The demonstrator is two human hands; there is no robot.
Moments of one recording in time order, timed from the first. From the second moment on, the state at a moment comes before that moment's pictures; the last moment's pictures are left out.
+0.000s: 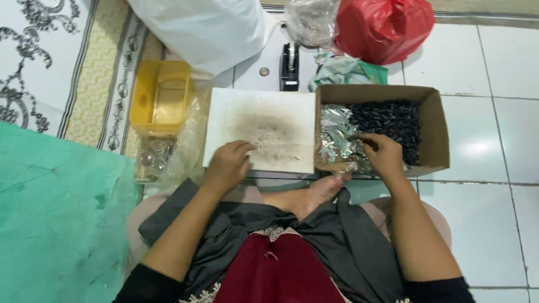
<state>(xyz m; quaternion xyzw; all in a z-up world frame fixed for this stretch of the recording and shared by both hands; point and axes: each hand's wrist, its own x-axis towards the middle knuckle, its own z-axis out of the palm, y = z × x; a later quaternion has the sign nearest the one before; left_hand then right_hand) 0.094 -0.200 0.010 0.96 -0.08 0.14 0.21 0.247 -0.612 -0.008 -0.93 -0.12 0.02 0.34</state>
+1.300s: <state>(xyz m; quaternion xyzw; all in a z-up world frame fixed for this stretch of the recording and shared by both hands) 0.286 -0.447 -0.142 0.97 -0.20 0.12 -0.04 0.311 -0.596 -0.087 -0.96 -0.17 0.17 0.13</state>
